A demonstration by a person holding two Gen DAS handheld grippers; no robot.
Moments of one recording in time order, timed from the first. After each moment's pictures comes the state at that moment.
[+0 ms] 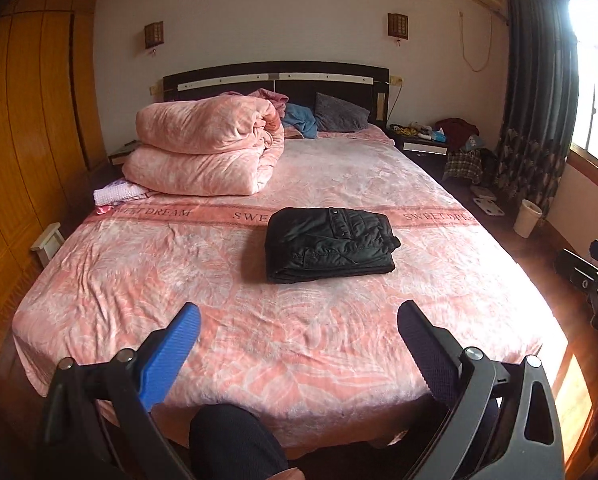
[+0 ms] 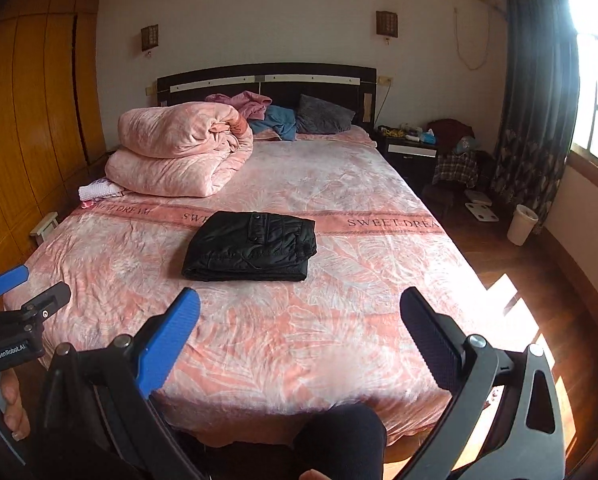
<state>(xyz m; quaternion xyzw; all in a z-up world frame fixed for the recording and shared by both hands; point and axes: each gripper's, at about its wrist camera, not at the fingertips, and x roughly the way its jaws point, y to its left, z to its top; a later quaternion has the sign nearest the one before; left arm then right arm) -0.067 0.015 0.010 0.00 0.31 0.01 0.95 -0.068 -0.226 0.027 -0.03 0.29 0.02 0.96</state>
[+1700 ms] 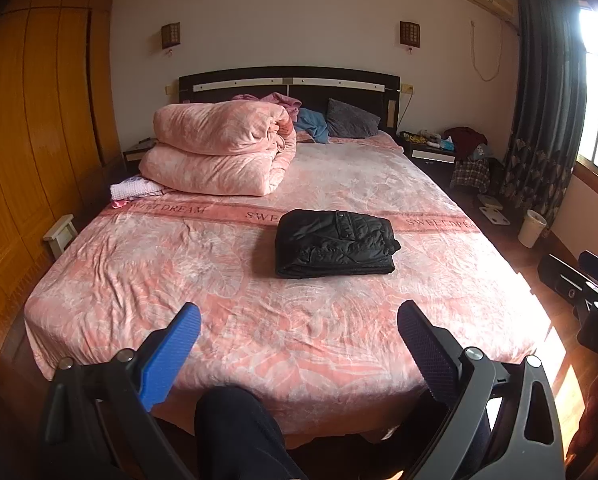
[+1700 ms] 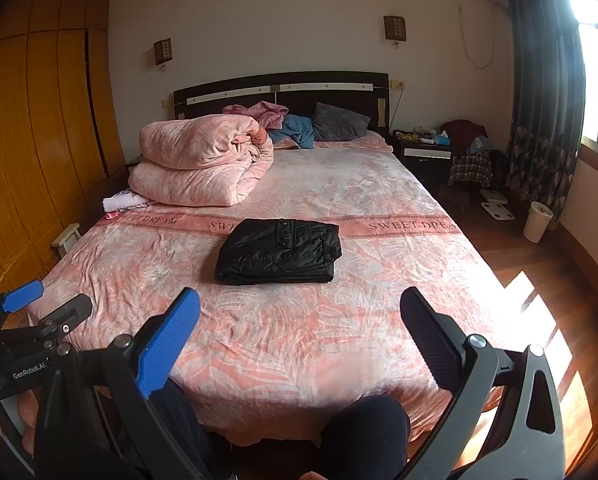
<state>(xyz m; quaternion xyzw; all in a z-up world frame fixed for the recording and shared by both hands) -0.108 0.012 0.024 -0.02 0.31 0.03 0.95 -0.099 -0.210 0.046 0.00 0.28 0.06 0.96</state>
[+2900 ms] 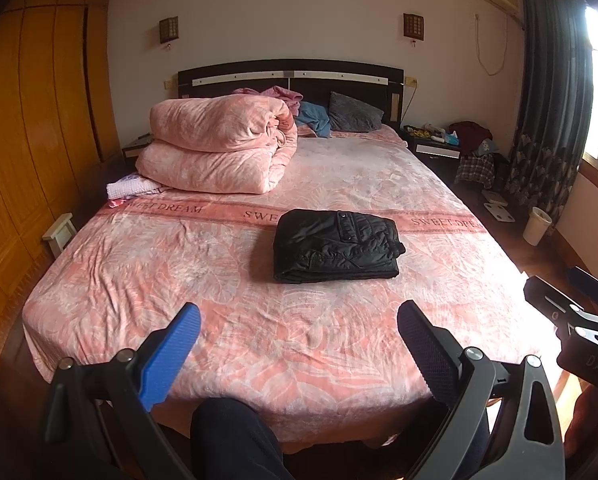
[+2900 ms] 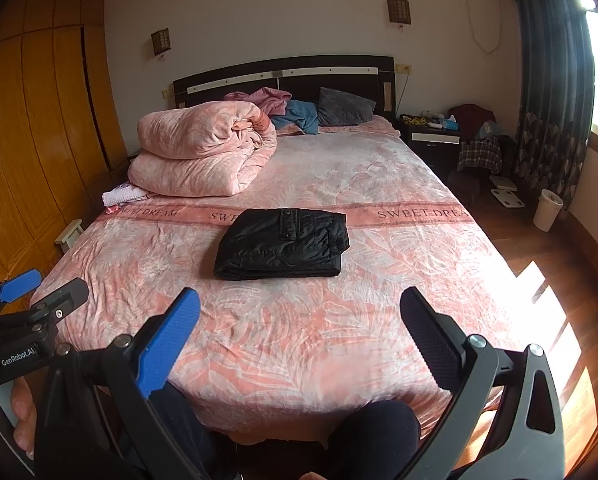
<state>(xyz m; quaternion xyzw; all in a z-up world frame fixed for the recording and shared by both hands) -0.067 0.001 0.027 -0.02 0.32 0.04 0.95 -0.056 -0.214 0.026 0.01 0.31 0.07 0.95</state>
